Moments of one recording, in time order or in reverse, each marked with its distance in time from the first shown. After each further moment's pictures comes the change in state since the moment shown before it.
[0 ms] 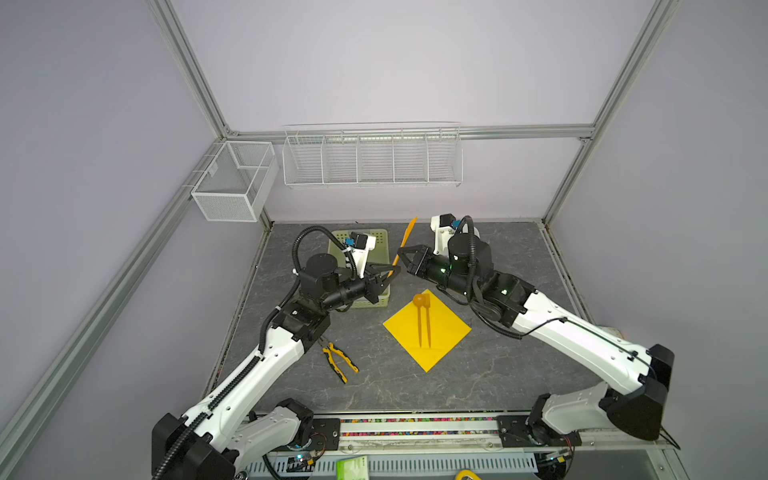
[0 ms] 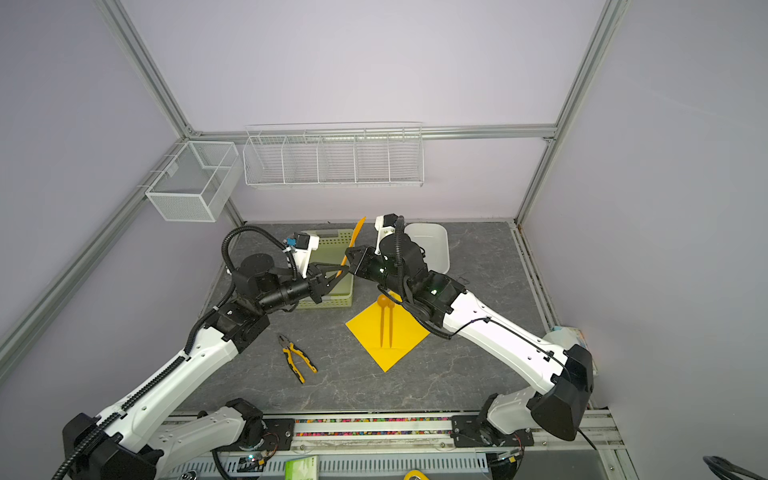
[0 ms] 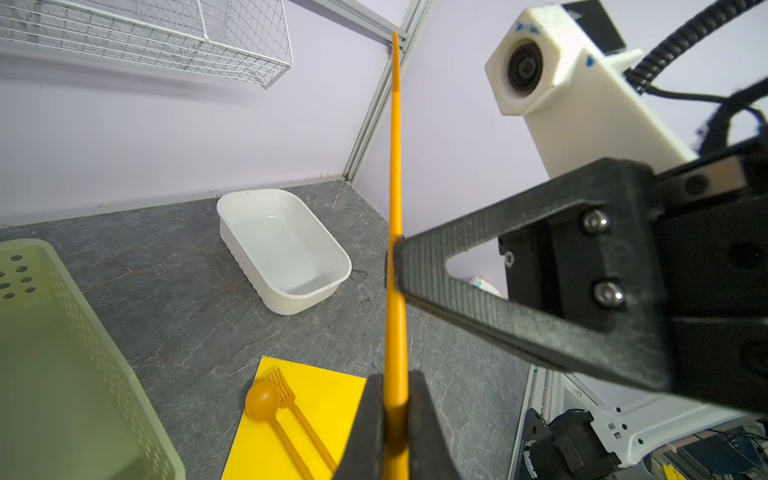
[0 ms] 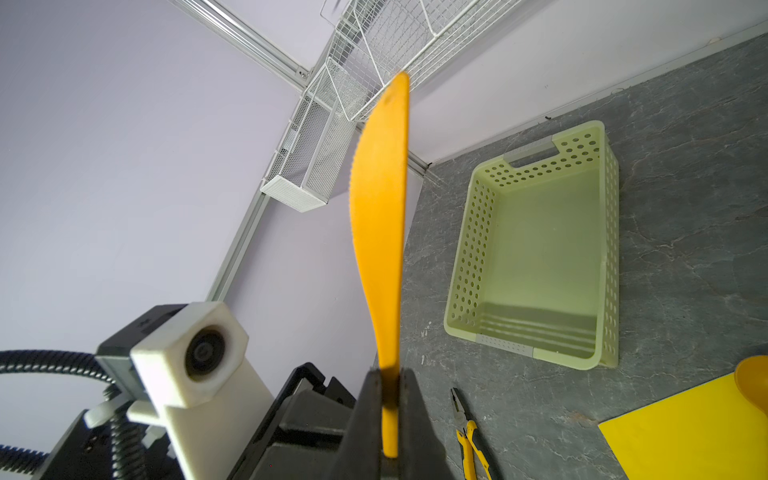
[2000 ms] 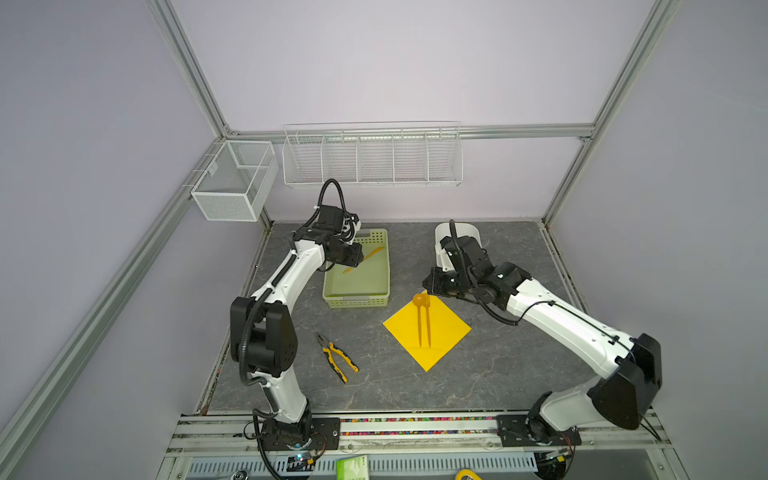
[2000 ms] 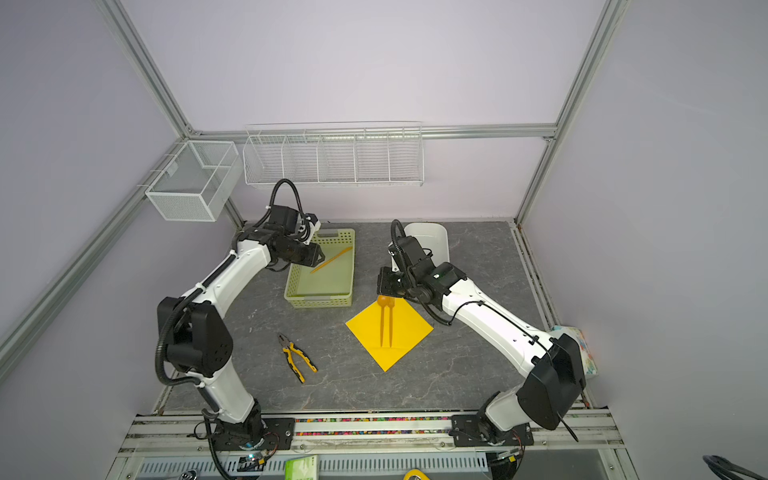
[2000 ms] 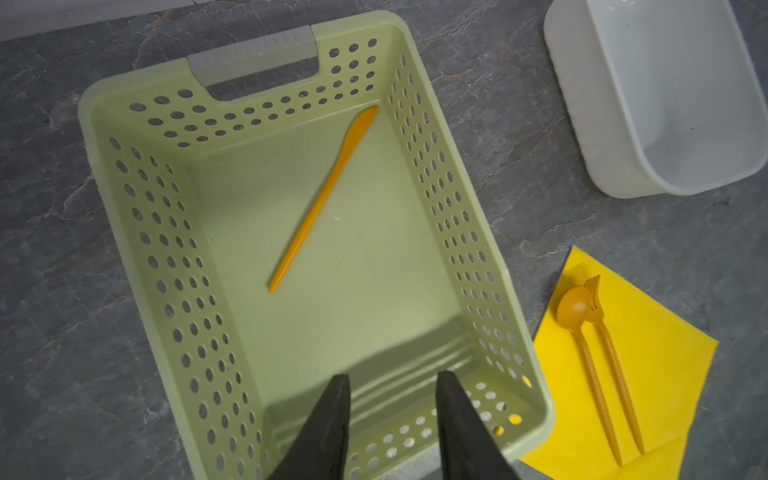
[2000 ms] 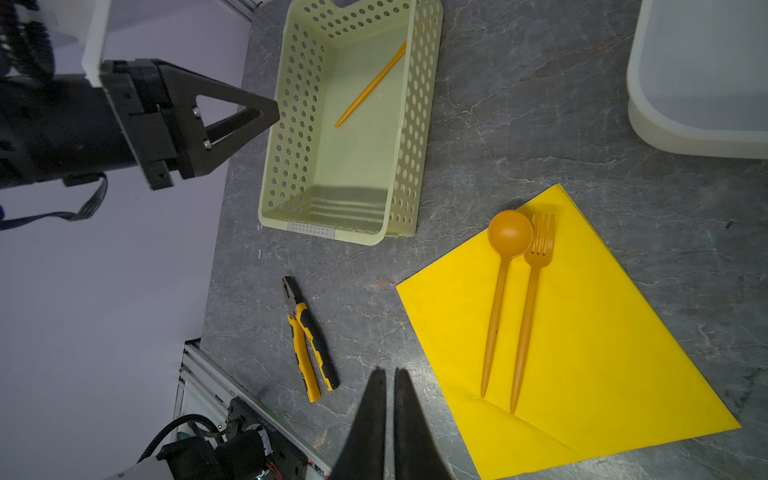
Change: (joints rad) left arm 0.280 0.775 0.719 -0.813 -0.318 0.459; right arm -0.183 0.068 -0.041 -0.443 -0.181 -0.242
